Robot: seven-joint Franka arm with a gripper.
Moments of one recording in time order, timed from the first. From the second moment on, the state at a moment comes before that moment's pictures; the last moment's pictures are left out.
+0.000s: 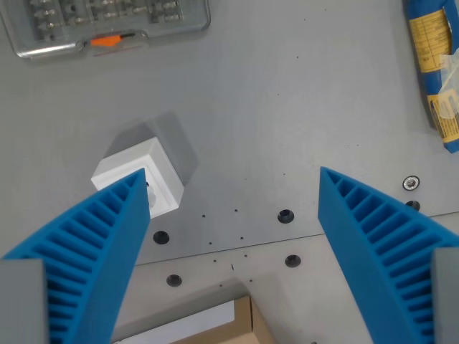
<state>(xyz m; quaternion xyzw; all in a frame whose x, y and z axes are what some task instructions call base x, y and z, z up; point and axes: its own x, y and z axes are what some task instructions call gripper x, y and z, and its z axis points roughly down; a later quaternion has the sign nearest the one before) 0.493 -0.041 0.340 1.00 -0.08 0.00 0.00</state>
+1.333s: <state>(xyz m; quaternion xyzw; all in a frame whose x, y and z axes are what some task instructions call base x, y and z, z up) 0.487 -0.029 0.321 1.00 -0.06 -0.02 0.00</state>
